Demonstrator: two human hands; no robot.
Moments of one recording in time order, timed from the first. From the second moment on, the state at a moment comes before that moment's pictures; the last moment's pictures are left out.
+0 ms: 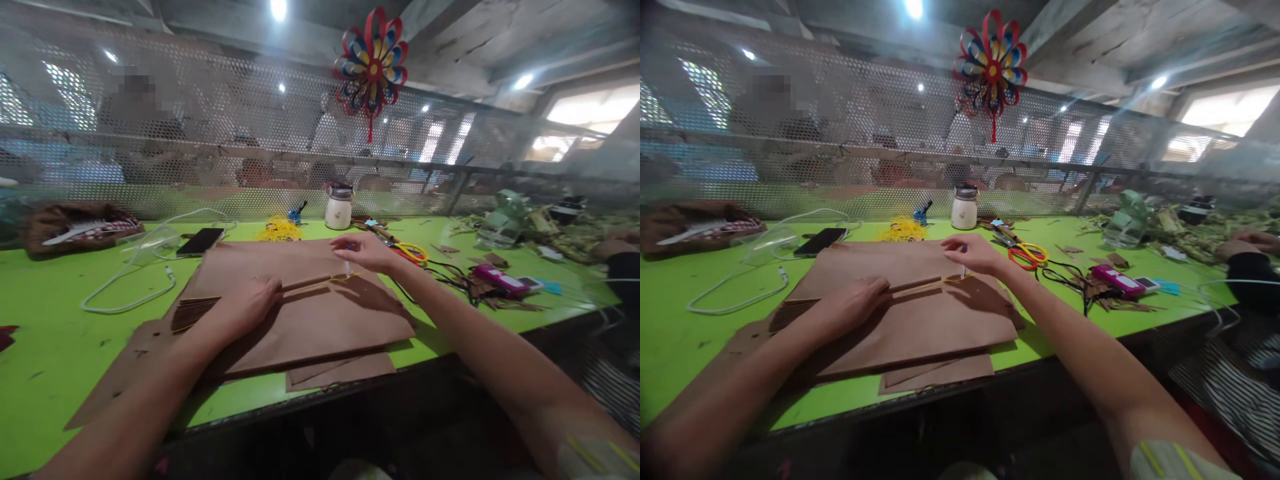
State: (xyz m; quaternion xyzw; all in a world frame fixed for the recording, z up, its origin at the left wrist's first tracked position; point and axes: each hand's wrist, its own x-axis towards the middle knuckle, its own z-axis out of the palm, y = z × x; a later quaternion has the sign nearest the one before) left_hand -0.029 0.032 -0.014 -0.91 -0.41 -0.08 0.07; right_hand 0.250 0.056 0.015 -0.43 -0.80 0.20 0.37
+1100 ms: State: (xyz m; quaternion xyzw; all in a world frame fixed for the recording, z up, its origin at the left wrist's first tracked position) left_hand -0.024 0.010 0.010 -0.92 -0.35 -0.14 0.07; right_hand 0.195 0.039 0.013 -0.32 -0.59 0.73 0.16
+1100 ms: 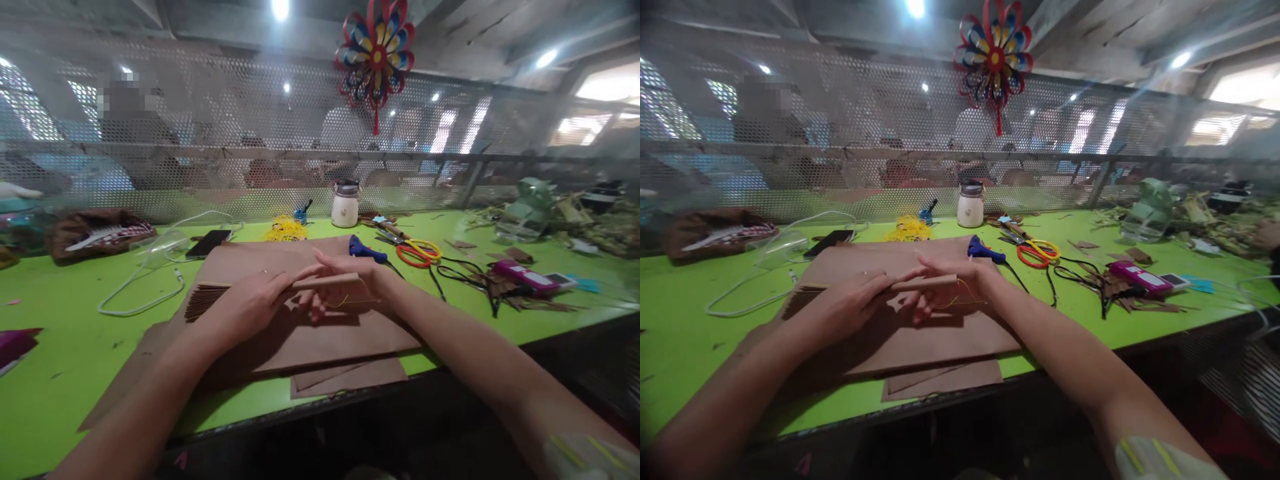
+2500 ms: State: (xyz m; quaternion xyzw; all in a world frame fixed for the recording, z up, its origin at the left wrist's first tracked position) left_hand -0.031 0.020 -0.008 -0.92 -0.39 -0.09 -0.03; right_hand 0.300 0.018 -0.010 -0.47 -0.73 0.47 0.14
